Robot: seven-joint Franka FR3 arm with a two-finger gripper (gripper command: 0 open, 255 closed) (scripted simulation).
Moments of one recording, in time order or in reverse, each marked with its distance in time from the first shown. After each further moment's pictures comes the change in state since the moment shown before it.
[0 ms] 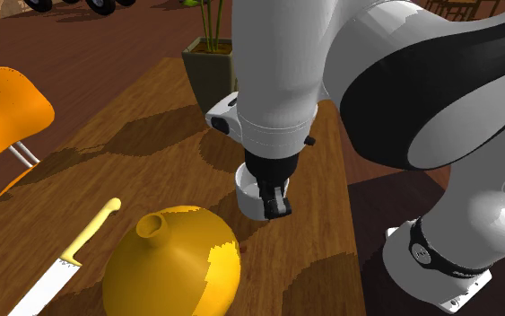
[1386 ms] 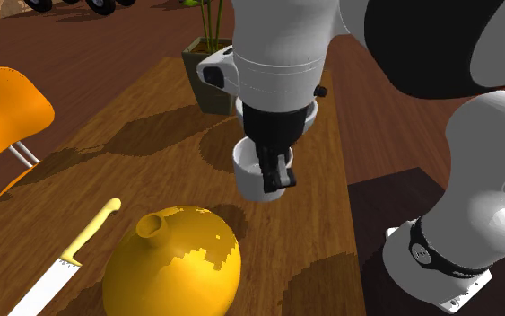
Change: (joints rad) arm 0.005 -0.103 0.030 0.101 0.025 -0.202 -0.010
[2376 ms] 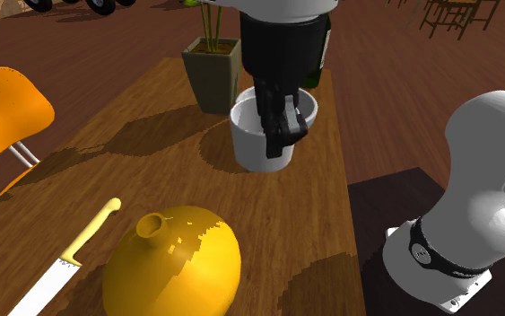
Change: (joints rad) arm 0.007 -0.061 0.031 0.163 0.028 -0.223 -0.016
